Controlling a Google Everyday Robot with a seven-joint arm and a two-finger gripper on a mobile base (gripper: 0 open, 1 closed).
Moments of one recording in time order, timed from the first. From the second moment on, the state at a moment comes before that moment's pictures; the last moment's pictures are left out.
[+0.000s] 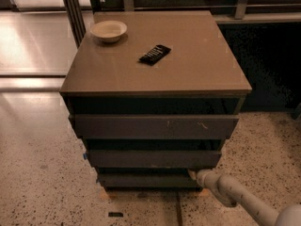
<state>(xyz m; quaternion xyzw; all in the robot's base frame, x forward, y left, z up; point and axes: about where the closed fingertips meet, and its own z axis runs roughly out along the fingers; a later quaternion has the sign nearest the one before) 0.645 -0.236 0.213 -0.16 0.87 0.17 0.44</state>
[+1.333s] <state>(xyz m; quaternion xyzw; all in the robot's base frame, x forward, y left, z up) 0.622 -0.237 0.201 -0.14 0.89 0.19 0.38</state>
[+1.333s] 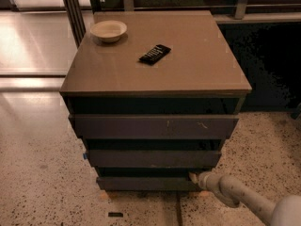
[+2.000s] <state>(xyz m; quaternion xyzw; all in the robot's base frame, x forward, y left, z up) 0.580 -0.246 0.203 -0.12 0.90 0.24 0.34</state>
